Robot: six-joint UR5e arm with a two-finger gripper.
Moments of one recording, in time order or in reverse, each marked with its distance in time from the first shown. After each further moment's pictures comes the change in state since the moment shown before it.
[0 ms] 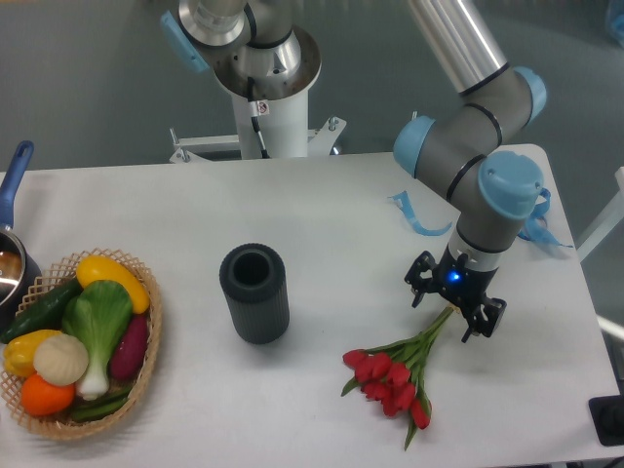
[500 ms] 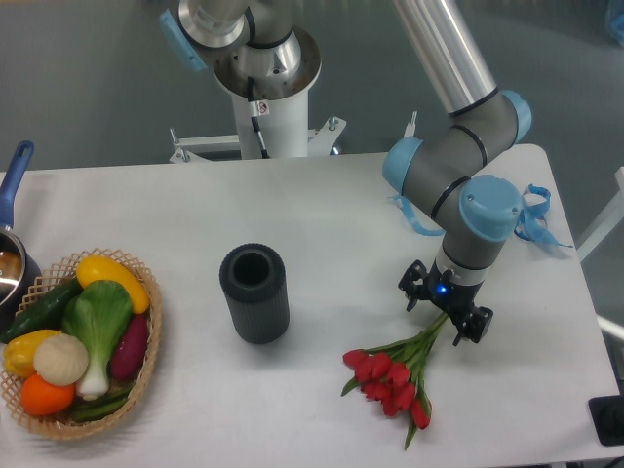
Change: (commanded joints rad) arm -0.005 -0.031 -0.009 0.055 0.012 0.003
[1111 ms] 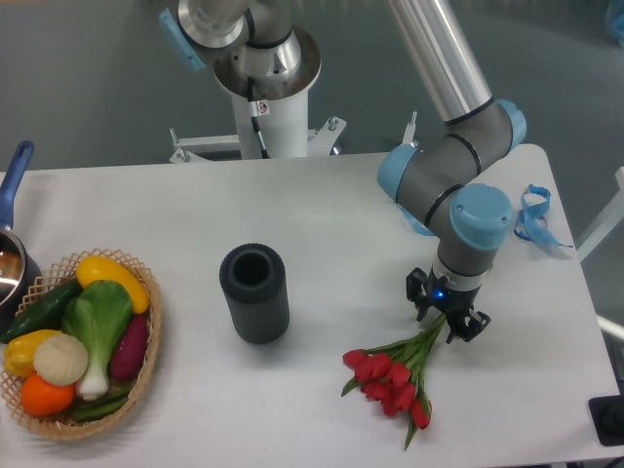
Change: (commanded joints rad) arm -0.017 -0.002 0.002 0.012 0.065 -0.012
